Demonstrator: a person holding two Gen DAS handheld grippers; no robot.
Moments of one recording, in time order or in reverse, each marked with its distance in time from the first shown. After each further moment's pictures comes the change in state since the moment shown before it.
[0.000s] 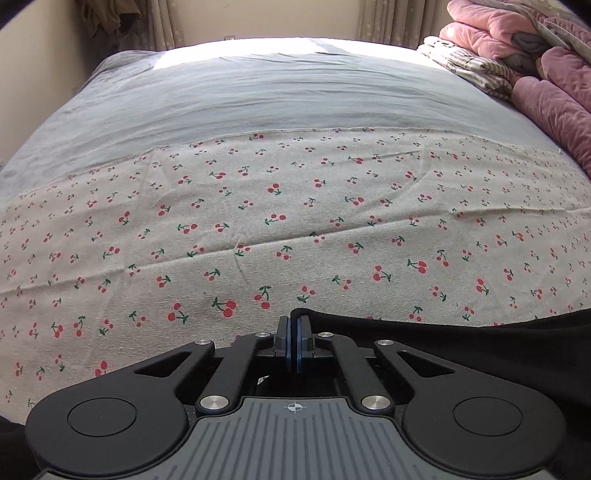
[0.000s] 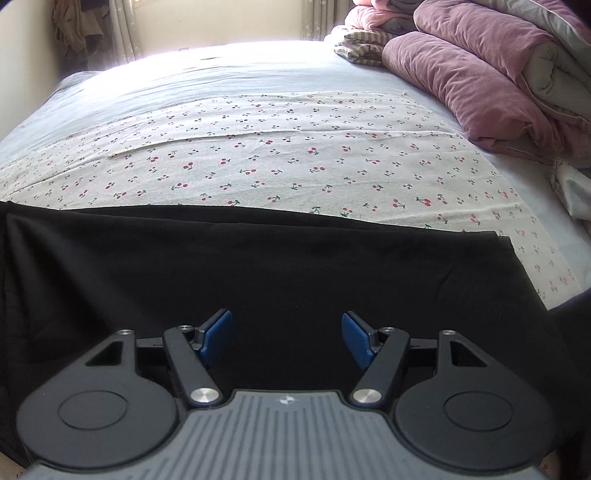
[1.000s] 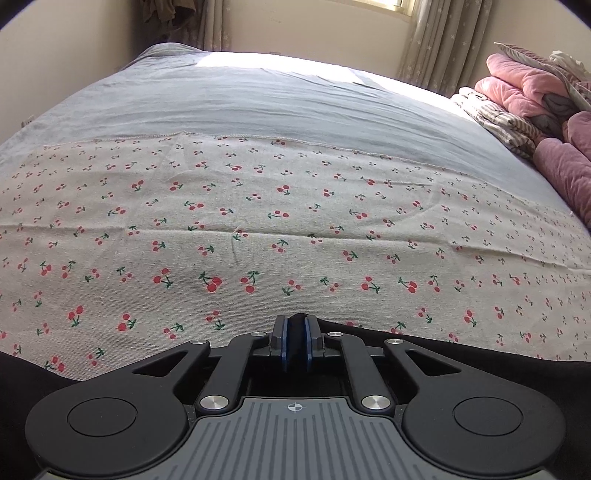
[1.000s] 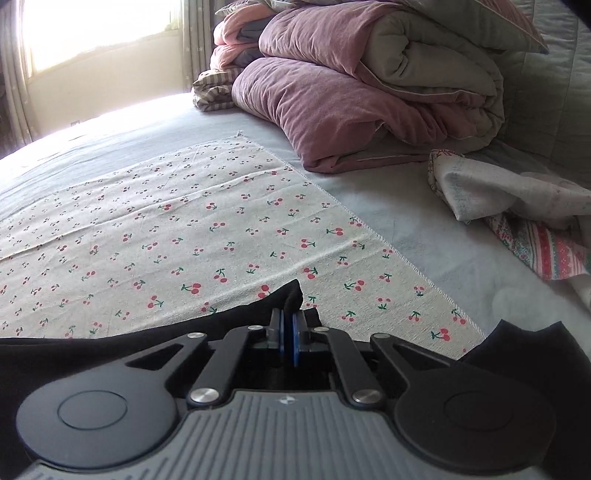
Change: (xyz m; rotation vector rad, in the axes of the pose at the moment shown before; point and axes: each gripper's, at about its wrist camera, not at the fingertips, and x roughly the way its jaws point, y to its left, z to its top) left arm -0.003 -0.012 -0.023 -0.185 -0.102 0.019; right arm 0.028 -0.154 0.039 0.165 -0.177 -0.235
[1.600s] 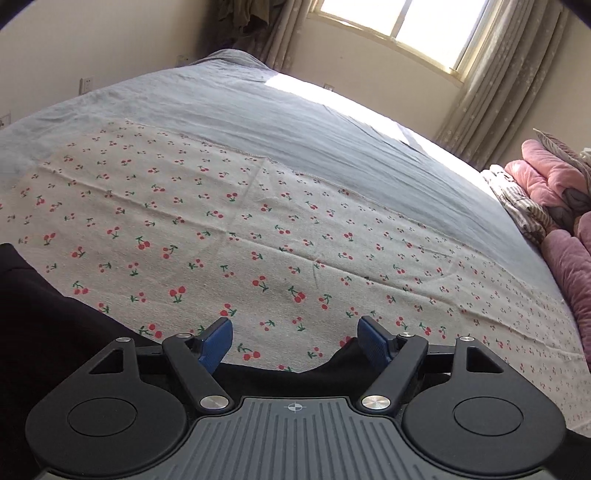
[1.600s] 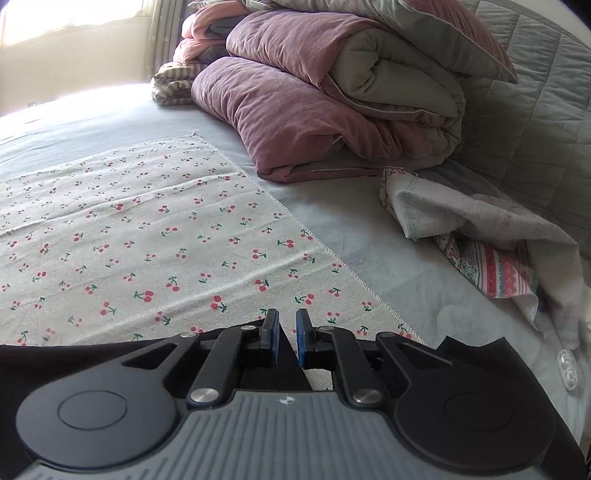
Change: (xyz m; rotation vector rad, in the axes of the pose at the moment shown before) left arm -0.081 0.082 -0.010 -0.295 -0.096 0.003; right arm -0.020 0.021 0.016 -0.052 -0.025 -0.133
